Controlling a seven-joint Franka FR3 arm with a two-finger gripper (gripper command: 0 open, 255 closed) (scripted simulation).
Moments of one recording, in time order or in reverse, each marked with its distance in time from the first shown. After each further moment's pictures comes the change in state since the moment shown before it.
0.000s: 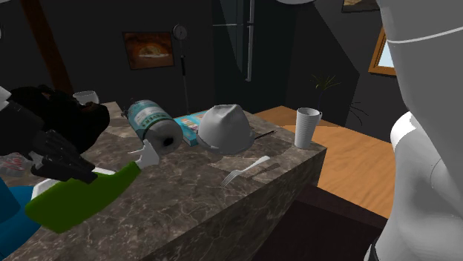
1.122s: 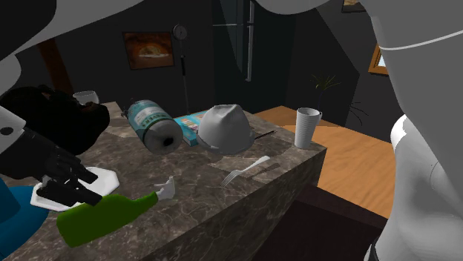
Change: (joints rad) arm -0.004 0.040 -0.002 -0.055 -0.007 0.091 0.031
